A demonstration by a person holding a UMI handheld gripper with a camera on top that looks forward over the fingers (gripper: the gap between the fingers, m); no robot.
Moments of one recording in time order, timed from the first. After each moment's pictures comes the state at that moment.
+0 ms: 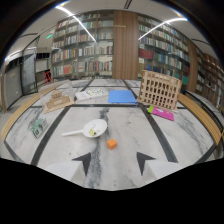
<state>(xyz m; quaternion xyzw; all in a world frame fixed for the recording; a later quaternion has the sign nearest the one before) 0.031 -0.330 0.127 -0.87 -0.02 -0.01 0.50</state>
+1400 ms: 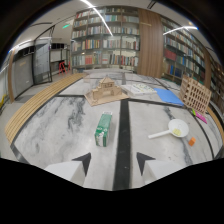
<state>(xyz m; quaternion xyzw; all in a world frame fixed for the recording) -0.337 -0.316 0.082 -0.88 -0.08 0.02 0.47</state>
